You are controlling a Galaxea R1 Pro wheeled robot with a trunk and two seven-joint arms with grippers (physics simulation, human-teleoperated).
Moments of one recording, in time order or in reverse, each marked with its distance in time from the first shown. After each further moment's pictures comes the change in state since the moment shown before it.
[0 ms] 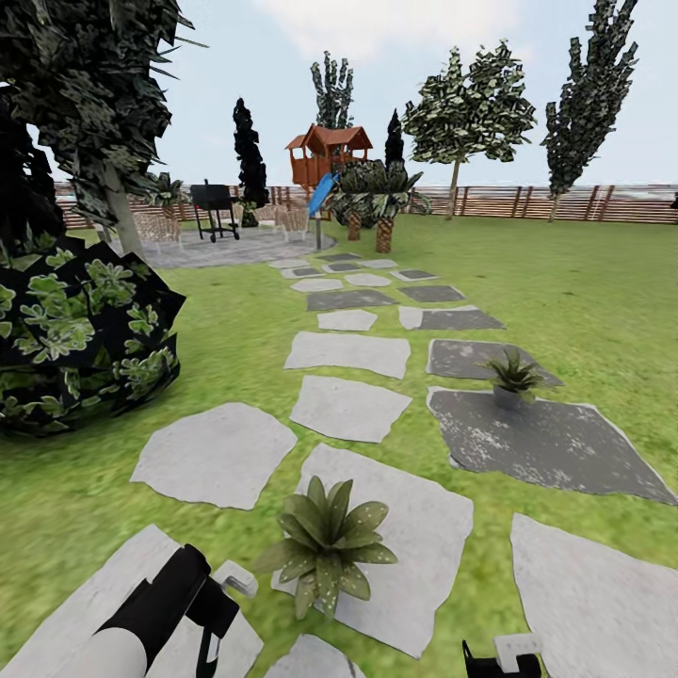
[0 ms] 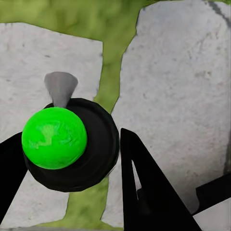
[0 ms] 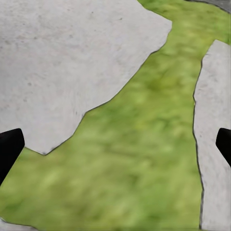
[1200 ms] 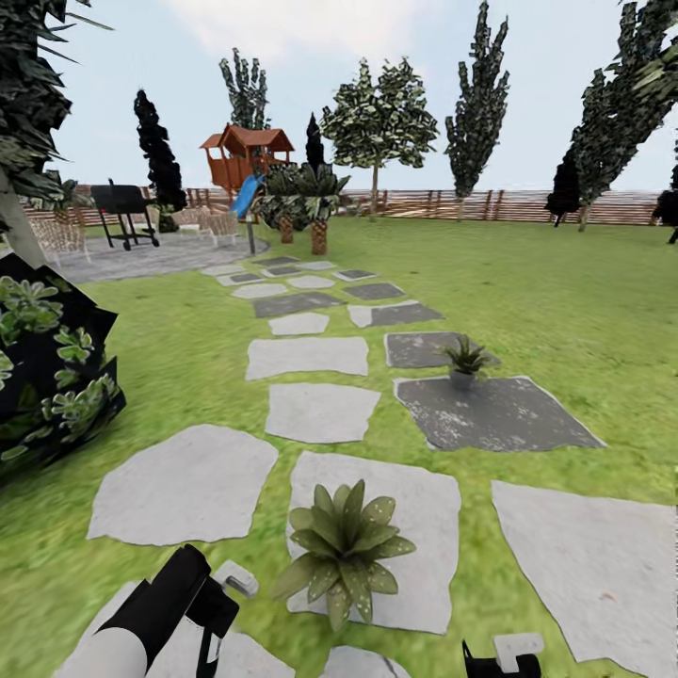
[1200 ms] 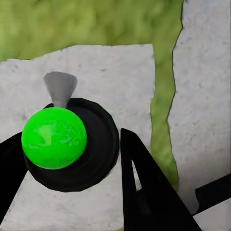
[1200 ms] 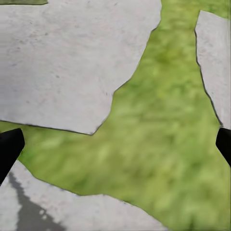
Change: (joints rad) left arm -0.001 -0.001 0.002 0.000 0.001 0.004 -0.001; right arm 0.000 0.001 0.000 -0.001 0.000 0.000 0.001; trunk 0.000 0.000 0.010
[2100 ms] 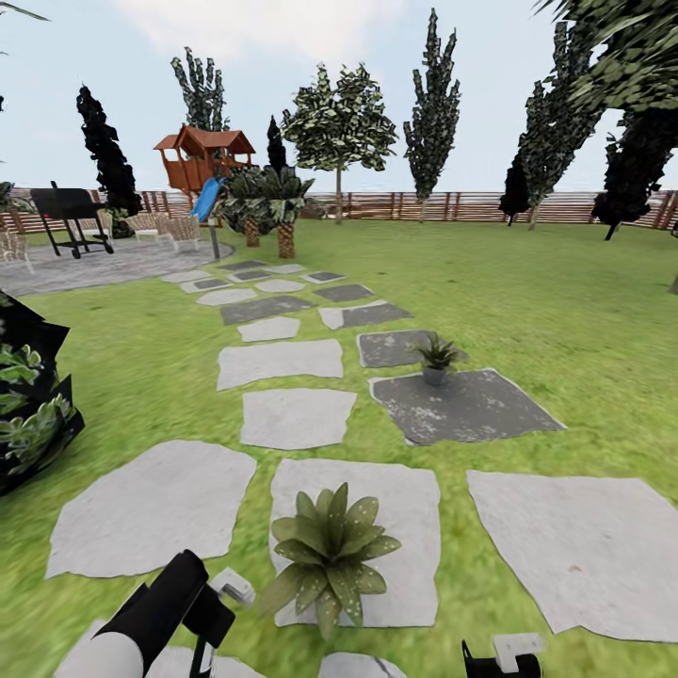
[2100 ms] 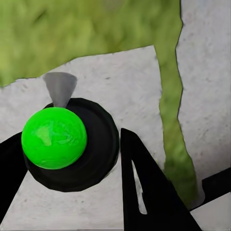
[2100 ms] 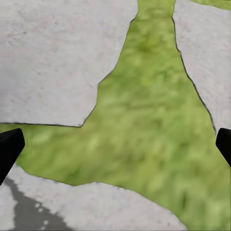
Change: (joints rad) left arm 0.008 0.011 -0.027 0.015 -0.009 0.000 -0.002; right arm 0.000 0.001 0.000 0.000 0.000 0.000 0.001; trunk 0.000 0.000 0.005
